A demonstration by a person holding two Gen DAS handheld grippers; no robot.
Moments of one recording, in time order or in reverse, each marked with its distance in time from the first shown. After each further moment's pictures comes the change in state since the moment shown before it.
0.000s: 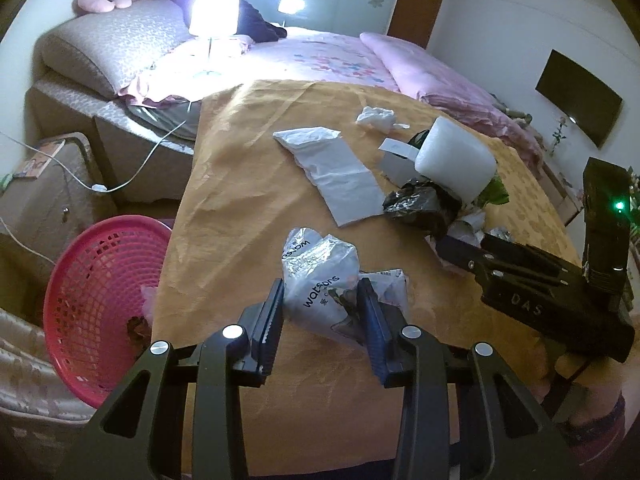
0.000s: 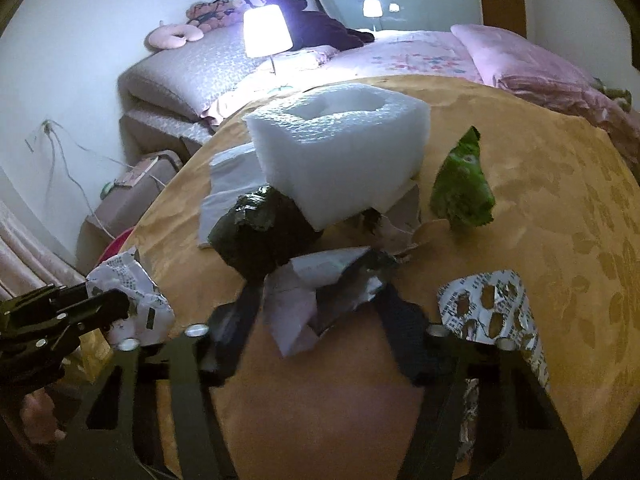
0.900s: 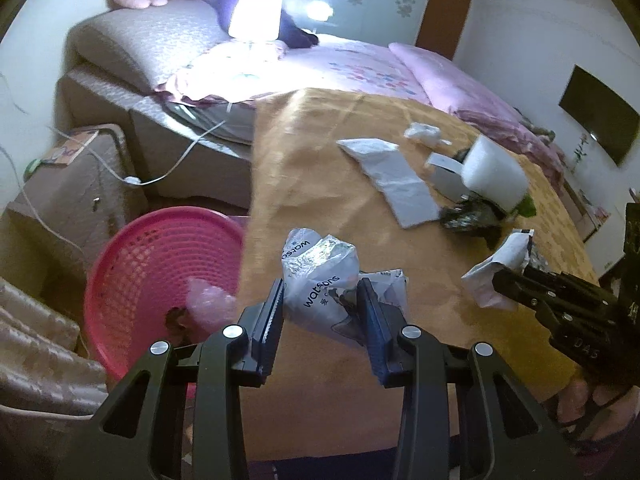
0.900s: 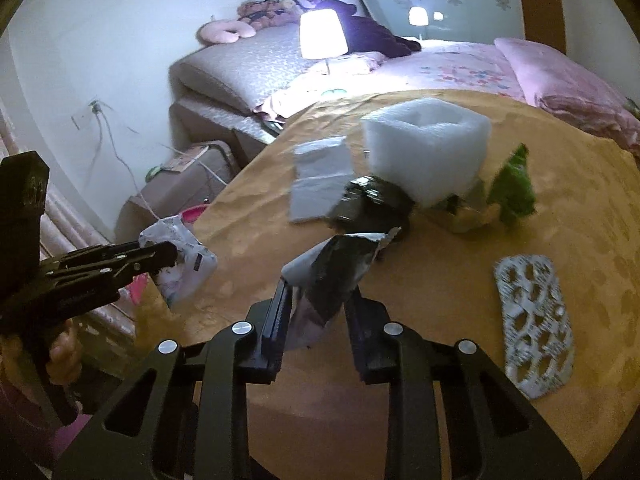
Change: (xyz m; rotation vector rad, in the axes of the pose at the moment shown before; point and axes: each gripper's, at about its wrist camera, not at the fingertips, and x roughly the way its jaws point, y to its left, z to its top) left arm -0.029 0.047 -0.007 -0.066 -0.029 0.086; right arm -0.032 0.043 -0.018 -0.089 -0.006 0.143
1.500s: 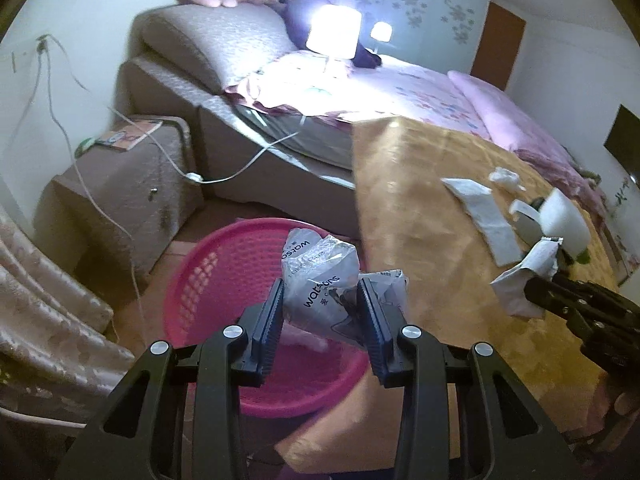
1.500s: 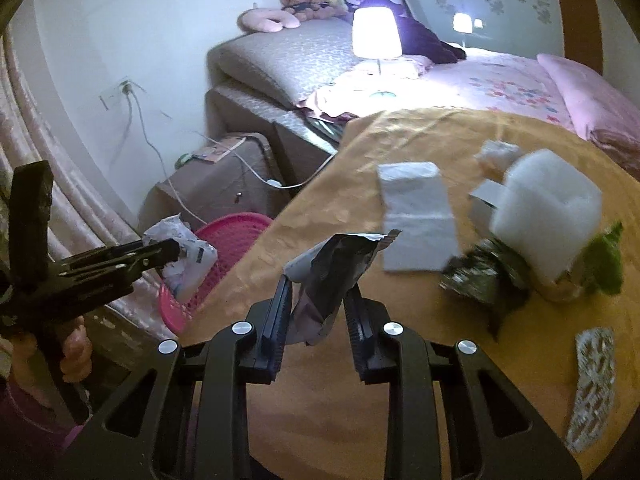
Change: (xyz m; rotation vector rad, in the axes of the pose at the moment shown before) left arm -0.016 0.075 0.006 -0.129 -0.064 0.154; right arm 0.031 0.058 0.034 -0.097 0.016 0.091
